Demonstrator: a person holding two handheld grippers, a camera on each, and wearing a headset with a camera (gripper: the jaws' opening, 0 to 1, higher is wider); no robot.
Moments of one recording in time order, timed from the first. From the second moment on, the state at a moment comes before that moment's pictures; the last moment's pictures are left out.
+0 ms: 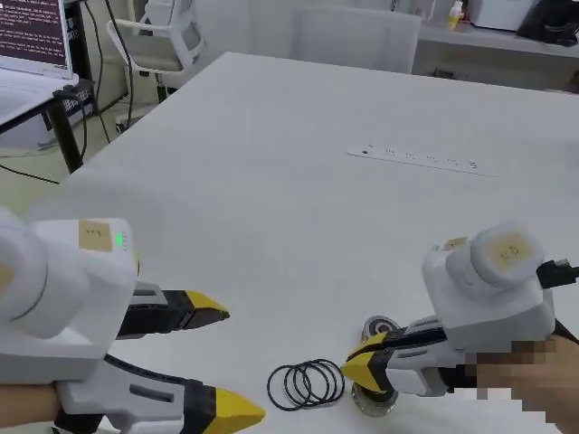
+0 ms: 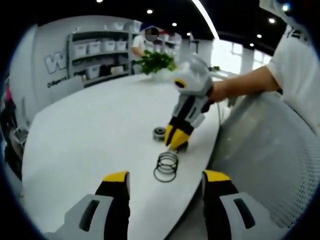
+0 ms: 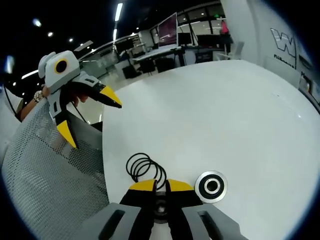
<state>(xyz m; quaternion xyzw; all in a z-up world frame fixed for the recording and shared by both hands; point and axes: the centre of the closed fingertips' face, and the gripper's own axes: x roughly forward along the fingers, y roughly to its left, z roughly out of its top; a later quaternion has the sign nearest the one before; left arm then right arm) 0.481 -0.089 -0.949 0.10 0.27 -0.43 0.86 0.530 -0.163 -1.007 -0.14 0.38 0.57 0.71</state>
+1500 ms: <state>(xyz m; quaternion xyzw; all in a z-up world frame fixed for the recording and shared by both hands) 0.481 -0.092 -0.949 0.09 0.27 -0.43 0.86 0.500 -0.150 -0.934 -0.13 0.30 0.64 0.69</state>
